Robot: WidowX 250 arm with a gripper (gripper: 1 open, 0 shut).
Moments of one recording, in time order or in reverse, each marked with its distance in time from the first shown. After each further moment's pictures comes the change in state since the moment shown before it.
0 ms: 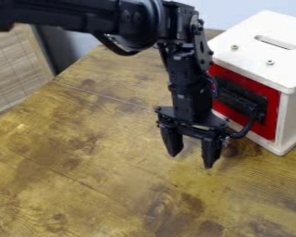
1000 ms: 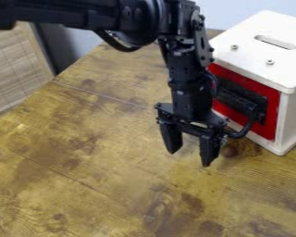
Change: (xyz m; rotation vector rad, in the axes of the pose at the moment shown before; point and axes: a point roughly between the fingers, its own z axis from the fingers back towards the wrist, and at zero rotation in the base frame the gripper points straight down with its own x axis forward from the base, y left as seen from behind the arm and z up) arm -0.001 0.002 0.000 0.008 0.024 -0.043
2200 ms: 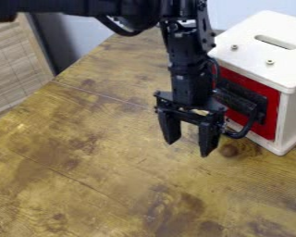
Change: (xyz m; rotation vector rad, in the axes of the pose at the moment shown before) arm -0.002 -0.002 0.017 -0.005 0.051 -0.012
